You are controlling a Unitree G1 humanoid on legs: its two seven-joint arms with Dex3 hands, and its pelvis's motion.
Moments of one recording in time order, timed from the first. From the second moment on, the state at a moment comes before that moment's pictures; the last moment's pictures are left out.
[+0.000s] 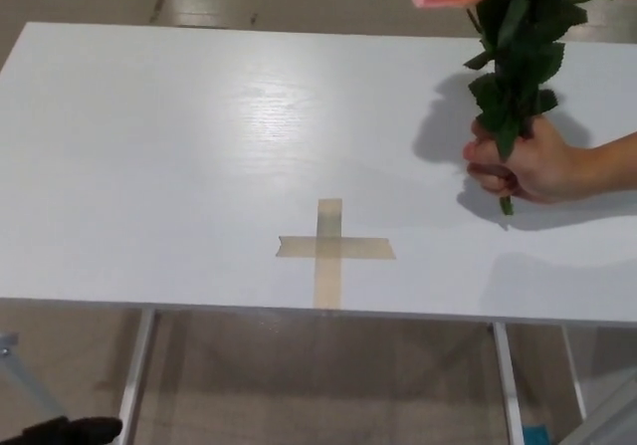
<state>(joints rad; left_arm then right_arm) 0.21 0.53 0.19 0.33 -0.17 0.13 -0.75 -0.21 -0.21 0.03 1.33 -0.19 -0.18 -0.08</state>
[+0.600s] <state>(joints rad) -0.05 0.52 0.09 1.08 -0.06 -0.01 -0.48 -0.22 -0.21 0.02 1.32 -0.19 -0.18 -0.08</state>
